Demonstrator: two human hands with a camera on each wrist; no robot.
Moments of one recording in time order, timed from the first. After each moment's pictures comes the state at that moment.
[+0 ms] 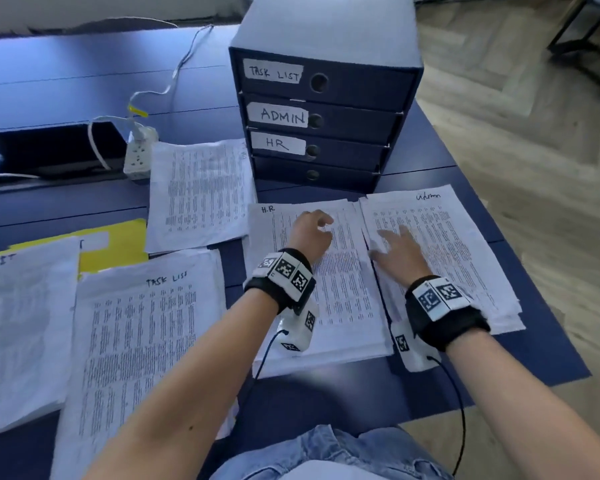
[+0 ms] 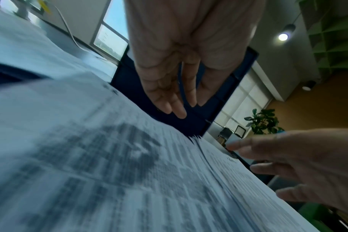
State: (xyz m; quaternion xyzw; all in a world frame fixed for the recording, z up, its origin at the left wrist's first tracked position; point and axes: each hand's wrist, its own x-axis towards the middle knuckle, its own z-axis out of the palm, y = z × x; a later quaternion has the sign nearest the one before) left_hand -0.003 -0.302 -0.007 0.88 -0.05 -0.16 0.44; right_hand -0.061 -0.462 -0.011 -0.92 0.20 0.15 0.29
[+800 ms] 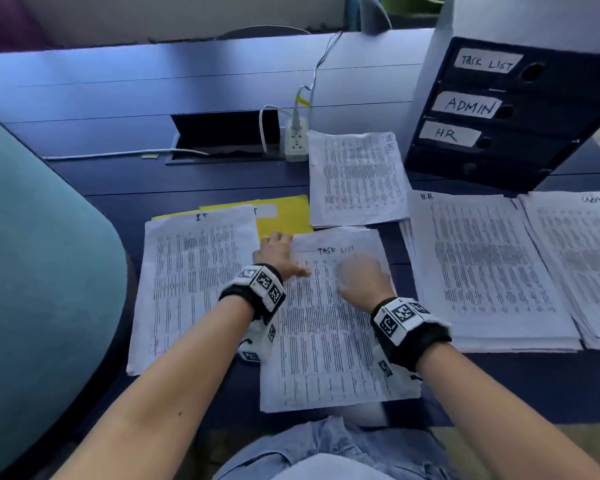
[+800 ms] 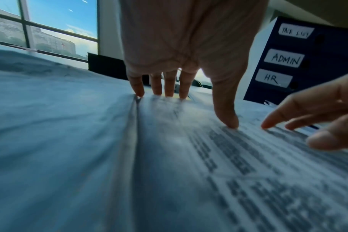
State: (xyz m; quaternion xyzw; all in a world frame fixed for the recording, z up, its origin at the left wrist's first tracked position) left_hand -0.041 0.037 -0.037 0.97 0.01 -0.21 0.15; right_hand -0.086 -0.132 -0.039 -0.96 -0.01 0.20 0.21
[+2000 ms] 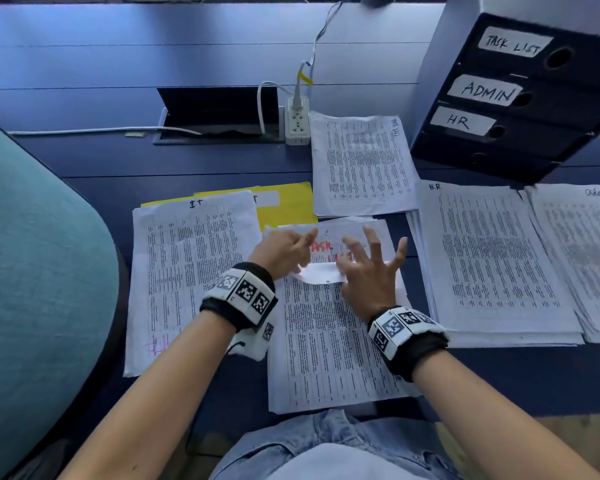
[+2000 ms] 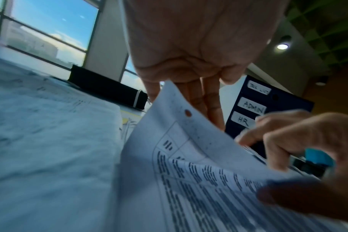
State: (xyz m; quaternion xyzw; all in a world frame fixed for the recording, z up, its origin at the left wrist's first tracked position) left_hand -0.048 0.053 -0.022 0.90 -0.08 -0.19 0.39; right_hand -0.097 -0.113 -0.059 -0.99 -0.09 -0.10 0.02
